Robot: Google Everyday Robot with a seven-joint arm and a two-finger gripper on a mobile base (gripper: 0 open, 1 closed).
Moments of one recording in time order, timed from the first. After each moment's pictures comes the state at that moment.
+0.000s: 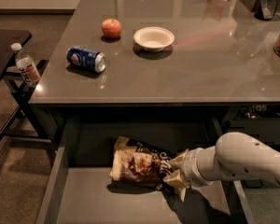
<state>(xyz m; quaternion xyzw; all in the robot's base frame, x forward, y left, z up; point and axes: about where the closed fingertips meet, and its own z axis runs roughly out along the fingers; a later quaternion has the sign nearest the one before) 0.415 -0.108 0.617 -0.53 0.80 0.15 0.25</state>
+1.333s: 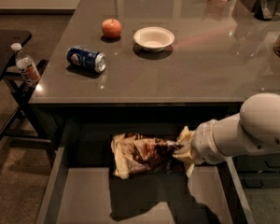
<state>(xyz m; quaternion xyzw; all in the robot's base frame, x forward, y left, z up) 0.426 -0.111 0.731 -0.57 0.76 0.14 0.28</state>
